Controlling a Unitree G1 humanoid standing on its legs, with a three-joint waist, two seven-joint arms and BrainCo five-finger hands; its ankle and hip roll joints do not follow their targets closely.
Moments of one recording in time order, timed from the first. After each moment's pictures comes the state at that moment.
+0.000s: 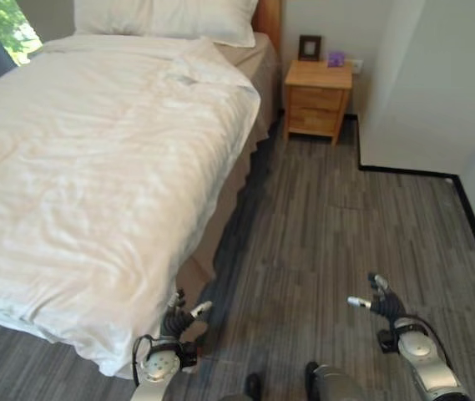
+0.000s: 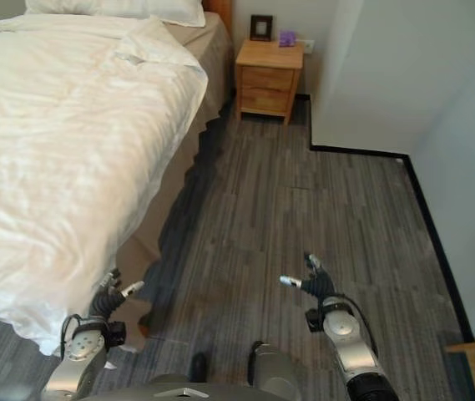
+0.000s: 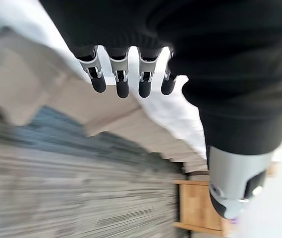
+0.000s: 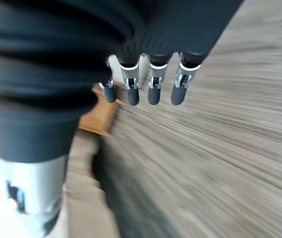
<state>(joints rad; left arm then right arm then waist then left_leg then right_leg) 0.15 0.30 -0.07 0.35 -0.22 -0.09 0.23 0.05 -0.37 0.10 0.32 0.04 -0.07 -0.09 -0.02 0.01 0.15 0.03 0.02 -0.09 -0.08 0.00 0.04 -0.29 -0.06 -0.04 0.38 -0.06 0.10</state>
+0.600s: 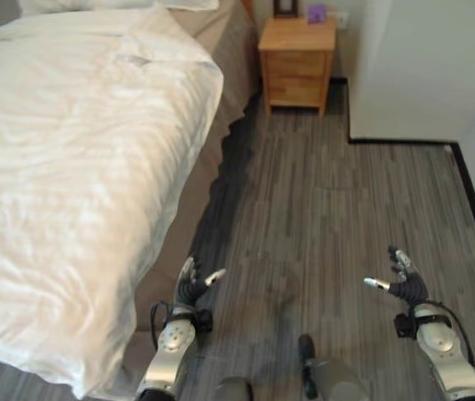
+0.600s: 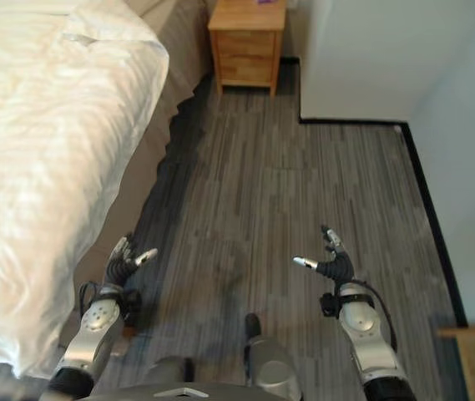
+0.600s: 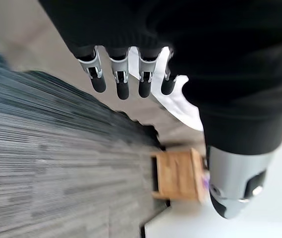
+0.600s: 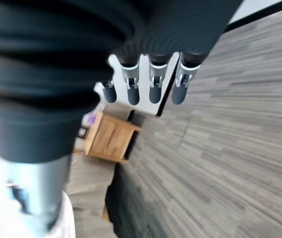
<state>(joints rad) 0.06 0.24 -0.11 0.34 -0.23 -0.13 0.22 0.11 -0.41 0.04 0.21 0.03 -0.14 -0.12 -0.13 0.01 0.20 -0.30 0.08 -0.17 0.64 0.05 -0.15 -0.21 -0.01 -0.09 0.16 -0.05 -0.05</state>
